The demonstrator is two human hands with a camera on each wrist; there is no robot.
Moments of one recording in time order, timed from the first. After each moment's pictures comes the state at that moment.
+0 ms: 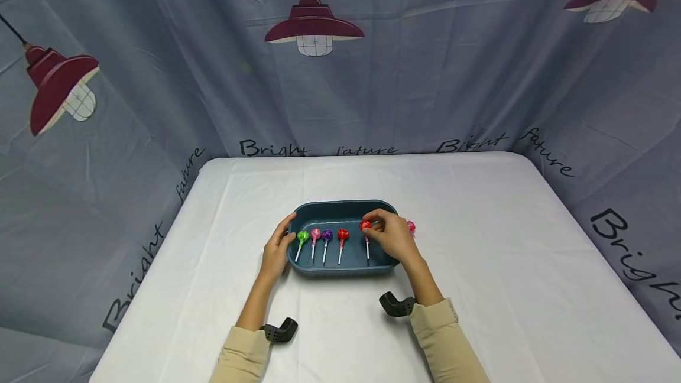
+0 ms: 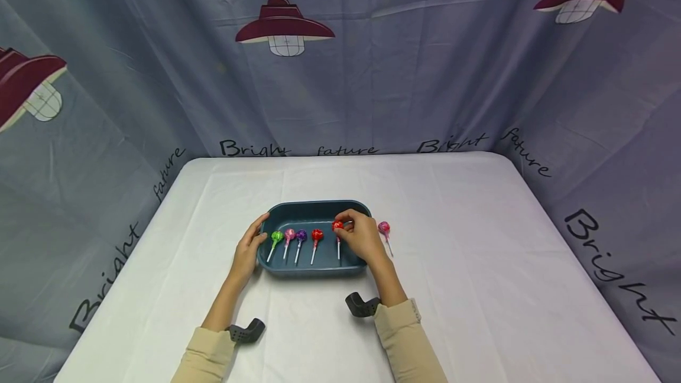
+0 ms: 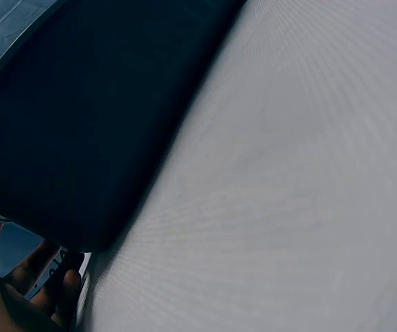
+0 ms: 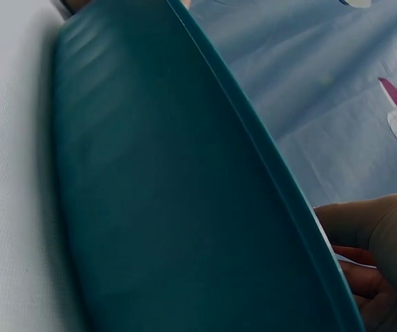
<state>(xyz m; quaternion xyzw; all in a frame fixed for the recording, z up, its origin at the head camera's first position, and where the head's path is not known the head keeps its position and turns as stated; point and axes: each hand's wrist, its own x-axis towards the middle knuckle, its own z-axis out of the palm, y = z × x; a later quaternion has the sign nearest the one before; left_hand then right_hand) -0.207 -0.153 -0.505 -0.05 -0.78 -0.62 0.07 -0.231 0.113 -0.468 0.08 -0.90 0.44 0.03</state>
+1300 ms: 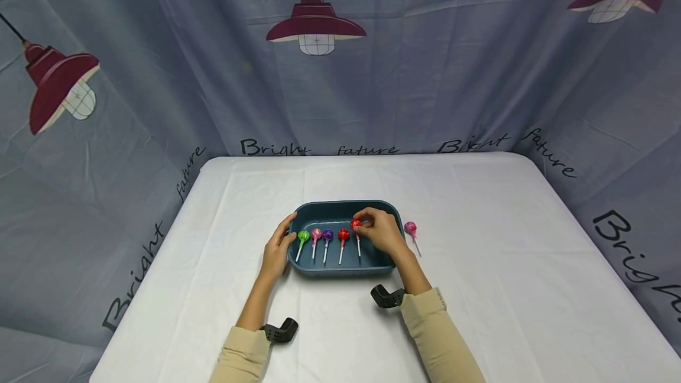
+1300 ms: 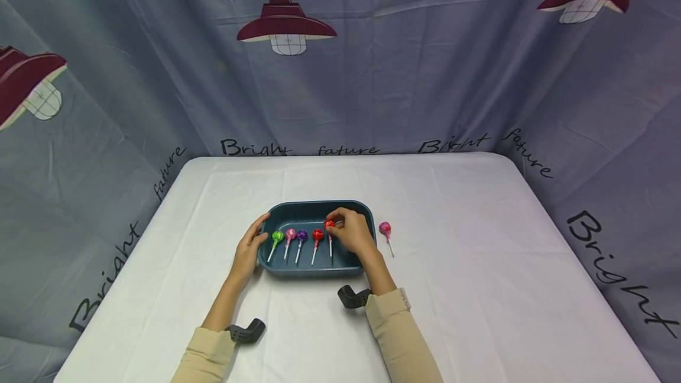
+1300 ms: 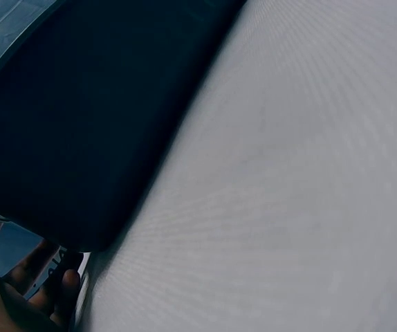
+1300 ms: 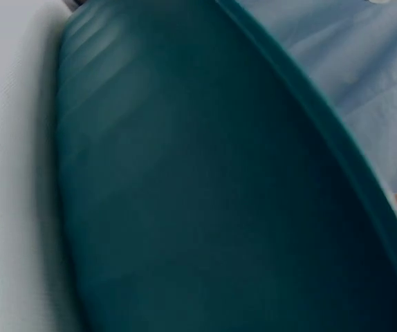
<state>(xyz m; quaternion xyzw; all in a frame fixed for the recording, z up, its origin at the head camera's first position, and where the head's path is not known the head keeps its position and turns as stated) -0.208 -0.154 -0.506 -0.06 -0.77 -0.63 0.06 -0.249 0.094 -0.475 0.09 -0.89 0.44 -0.01</state>
